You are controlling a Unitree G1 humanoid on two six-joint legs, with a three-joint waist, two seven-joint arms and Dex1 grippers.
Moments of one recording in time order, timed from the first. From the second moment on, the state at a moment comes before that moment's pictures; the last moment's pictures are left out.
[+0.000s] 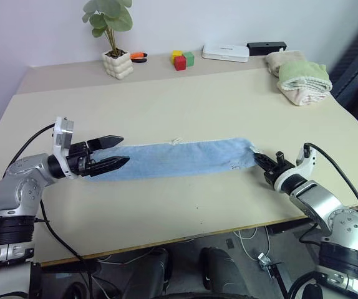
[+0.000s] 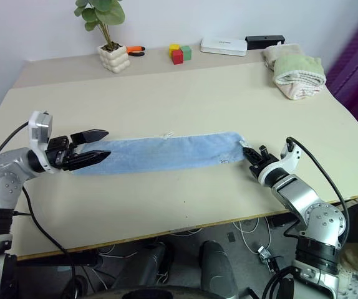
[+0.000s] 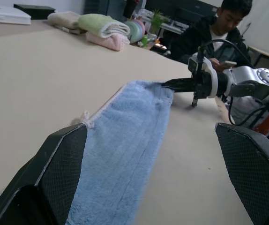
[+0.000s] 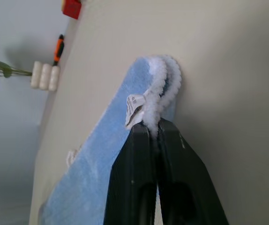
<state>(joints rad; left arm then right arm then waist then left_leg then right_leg) -0.36 0.71 0.22 0.13 -0.69 0.47 -1.32 -0.22 -0.37 -0.48 -0.02 1.45 0.89 -0.22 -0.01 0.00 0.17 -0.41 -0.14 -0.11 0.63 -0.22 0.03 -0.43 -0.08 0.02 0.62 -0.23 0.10</state>
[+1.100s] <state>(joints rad) -0.39 0.68 0.22 0.15 -0.68 0.43 -1.29 -0.49 -0.67 0.18 -0.36 0.59 0.81 0.48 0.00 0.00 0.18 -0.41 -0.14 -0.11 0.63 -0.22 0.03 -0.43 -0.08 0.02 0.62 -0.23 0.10</state>
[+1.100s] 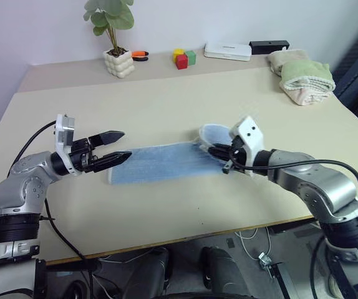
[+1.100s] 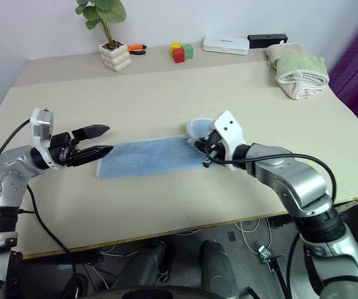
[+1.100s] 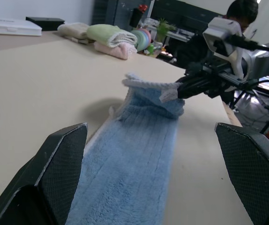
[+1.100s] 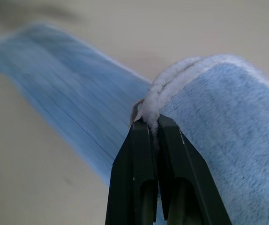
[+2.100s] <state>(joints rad) -0.35 0.68 0.23 0.10 -0.69 0.43 -1.26 -0.58 -0.31 0.16 -0.24 0.50 0.68 0.68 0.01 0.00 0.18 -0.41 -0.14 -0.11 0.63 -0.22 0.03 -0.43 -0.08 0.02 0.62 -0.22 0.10</state>
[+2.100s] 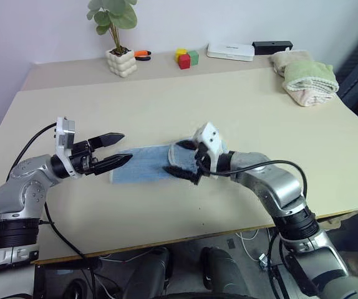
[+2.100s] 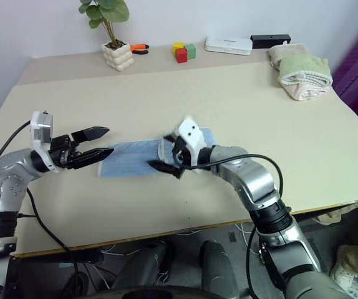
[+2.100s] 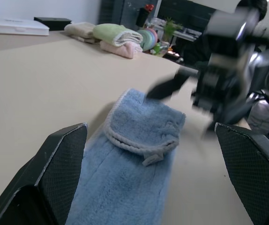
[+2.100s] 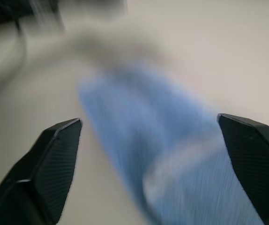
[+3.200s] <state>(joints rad) -0.15 0.57 0.36 -0.22 -1.04 0.84 -0.79 -0.45 -0.32 0.23 0.15 0.15 0.17 0.75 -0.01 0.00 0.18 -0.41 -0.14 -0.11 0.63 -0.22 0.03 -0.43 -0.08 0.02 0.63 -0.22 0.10</state>
